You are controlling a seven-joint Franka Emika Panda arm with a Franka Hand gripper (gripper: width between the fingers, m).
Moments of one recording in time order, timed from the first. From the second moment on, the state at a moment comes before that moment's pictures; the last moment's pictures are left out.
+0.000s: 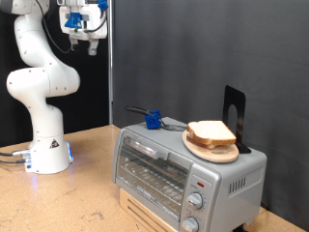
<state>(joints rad) -0.04 -0.77 0.03 -2.35 0.03 1.58 2.32</state>
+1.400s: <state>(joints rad) 0.14 -0.83 0.04 -2.42 -0.11 1.84 1.46</state>
